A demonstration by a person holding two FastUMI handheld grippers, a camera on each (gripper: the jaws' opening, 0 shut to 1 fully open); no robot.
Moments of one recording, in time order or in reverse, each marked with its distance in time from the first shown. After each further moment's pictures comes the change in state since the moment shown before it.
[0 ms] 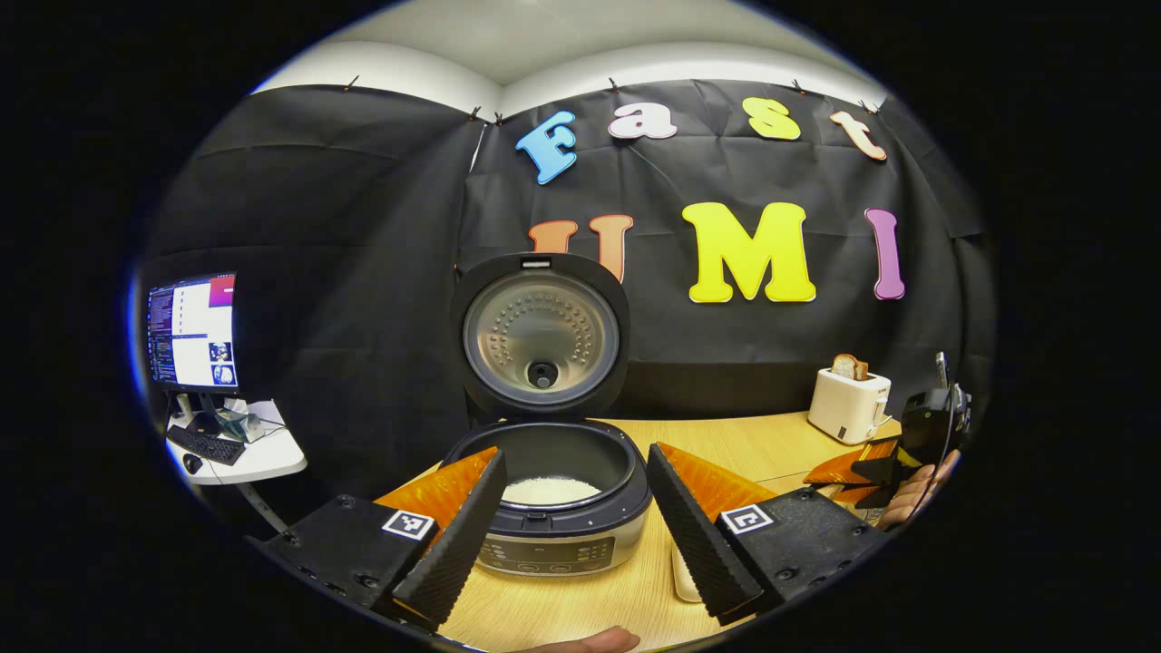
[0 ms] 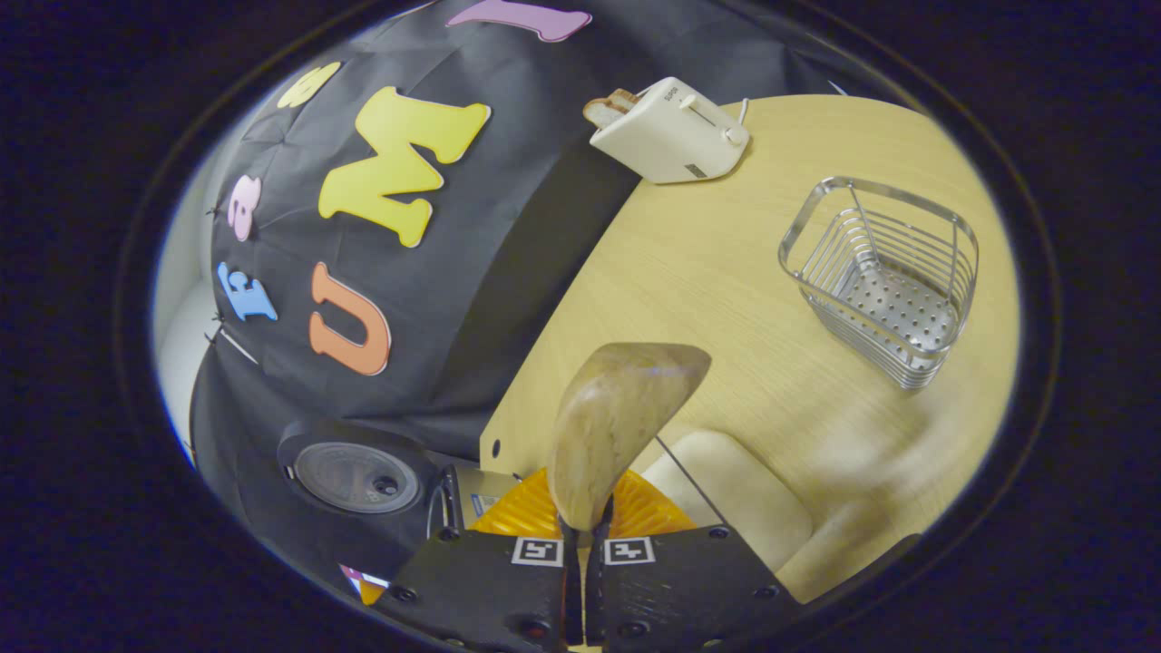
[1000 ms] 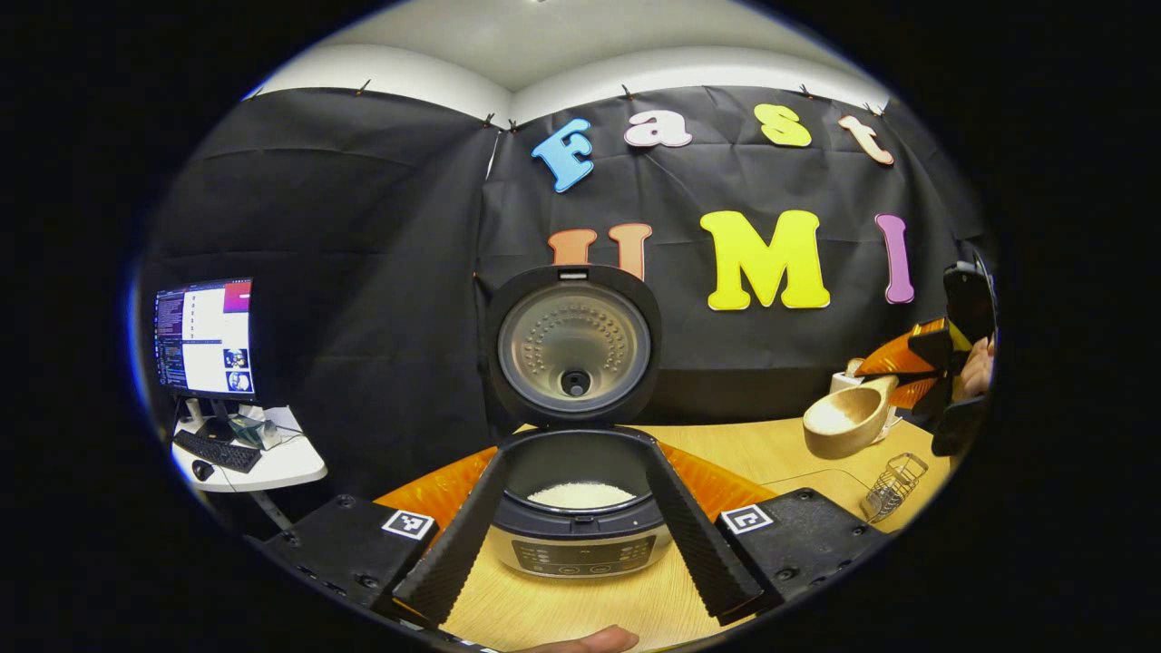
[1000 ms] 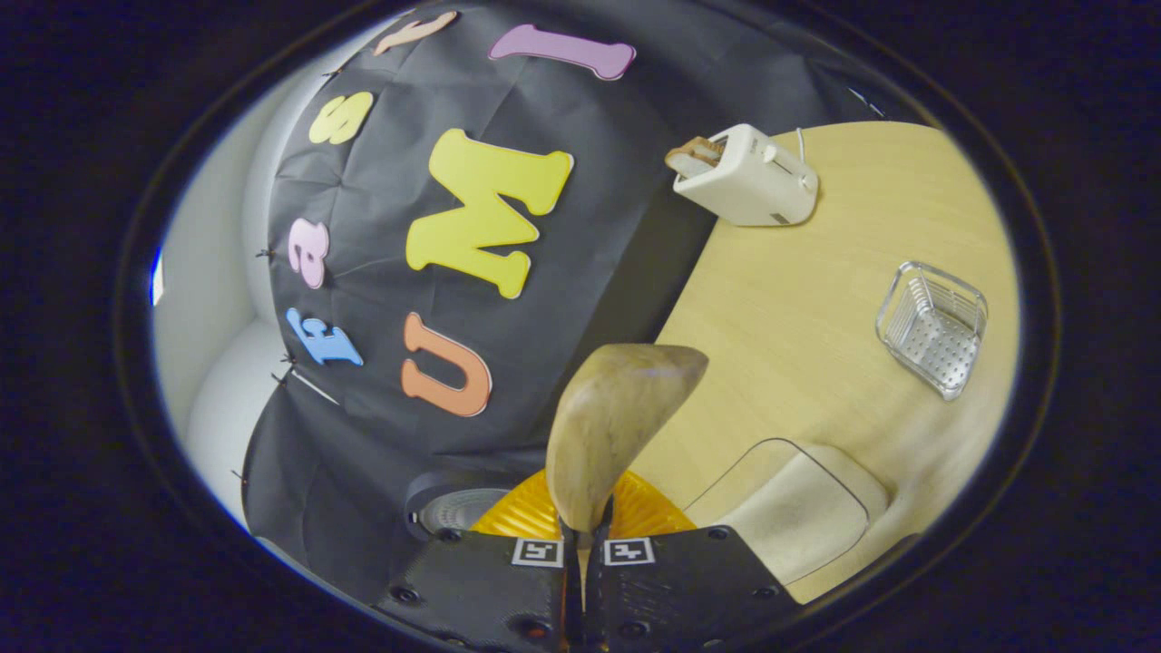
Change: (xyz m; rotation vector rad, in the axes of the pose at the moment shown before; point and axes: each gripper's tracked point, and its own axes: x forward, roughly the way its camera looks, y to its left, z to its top) left arm -0.008 0.040 0.004 0.001 -0.015 0.043; right arm -0.061 0.128 0.040 0.030 -0.100 0.225
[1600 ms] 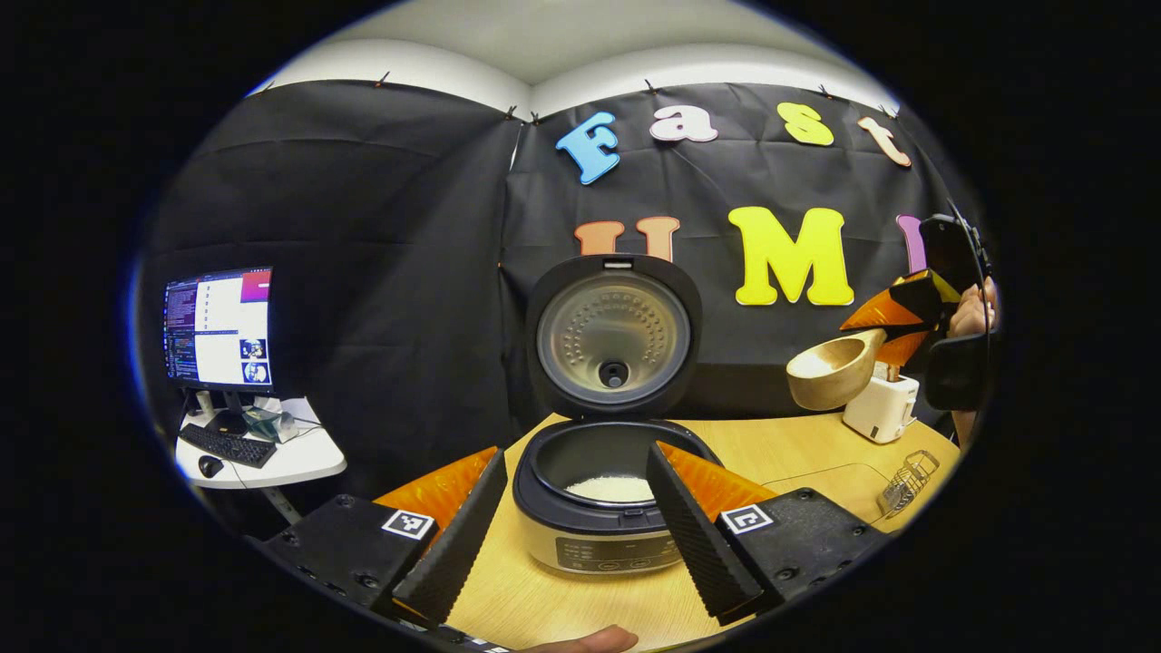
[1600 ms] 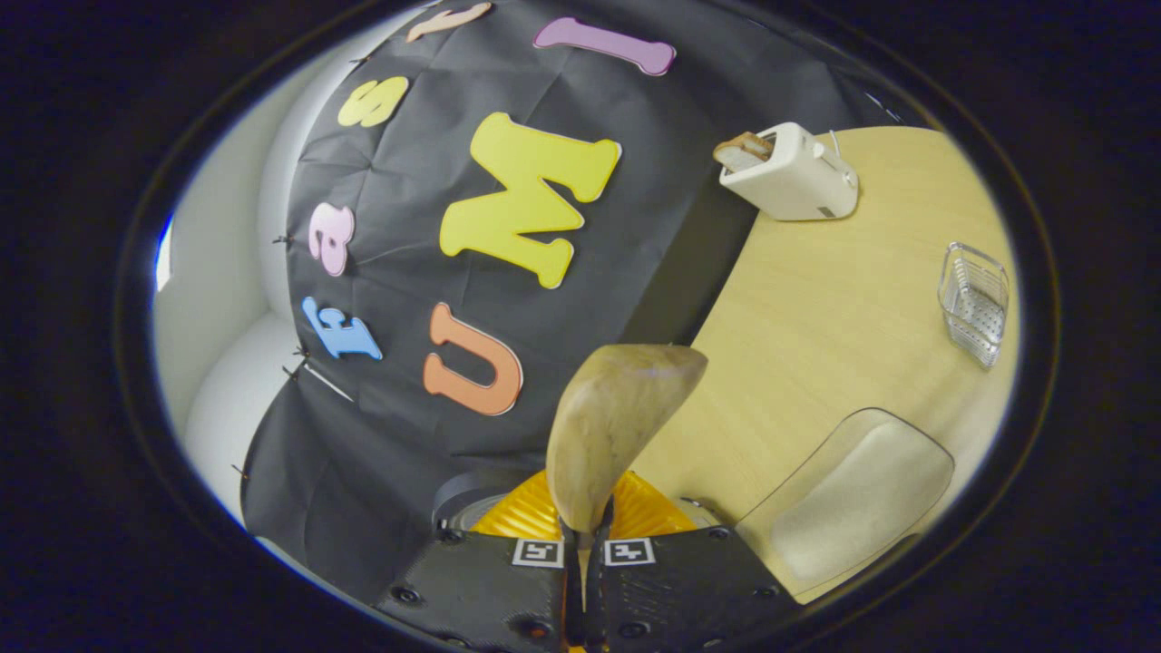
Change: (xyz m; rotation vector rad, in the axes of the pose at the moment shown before) left arm 0.003 0.039 -0.010 -0.027 0.028 0.060; right arm 0.042 0.064 -0.040 -0.045 -0.026 0.019
